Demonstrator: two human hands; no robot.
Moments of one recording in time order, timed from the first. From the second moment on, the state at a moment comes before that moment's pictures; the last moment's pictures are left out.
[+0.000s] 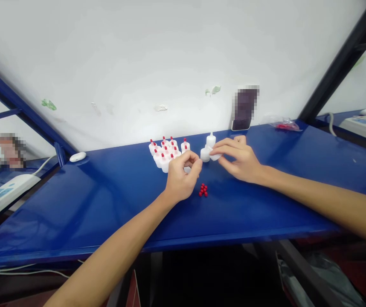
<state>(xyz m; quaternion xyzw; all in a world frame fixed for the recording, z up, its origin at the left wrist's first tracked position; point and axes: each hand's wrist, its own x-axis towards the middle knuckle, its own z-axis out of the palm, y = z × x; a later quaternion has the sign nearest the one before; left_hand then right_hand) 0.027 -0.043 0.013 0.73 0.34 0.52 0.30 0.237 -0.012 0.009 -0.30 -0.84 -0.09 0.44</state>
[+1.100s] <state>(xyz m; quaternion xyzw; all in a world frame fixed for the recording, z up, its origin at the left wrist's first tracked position) 0.027 -0.043 0.002 0.75 0.32 0.48 0.32 0.231 -0.033 0.010 -0.20 -0.89 0.02 0.42</state>
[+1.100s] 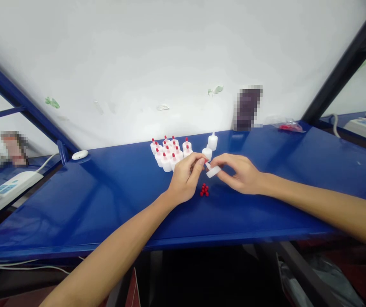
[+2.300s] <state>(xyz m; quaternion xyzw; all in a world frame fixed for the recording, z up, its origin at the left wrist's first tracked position) 0.026 -0.039 0.003 0.92 0.26 0.29 0.03 0.228 -0.033 0.019 -0.21 -0.93 0.04 0.29</state>
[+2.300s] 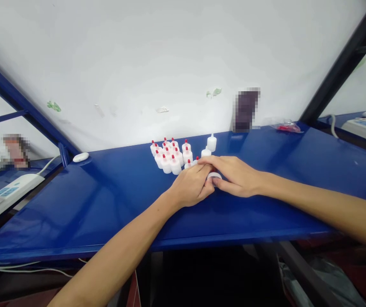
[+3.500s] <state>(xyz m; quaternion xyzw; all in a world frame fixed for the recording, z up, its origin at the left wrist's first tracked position) 0.016 -0.031 0.006 0.84 0.37 0.39 -0.01 0.231 -0.029 0.009 -0.25 -0.83 0.19 0.46</state>
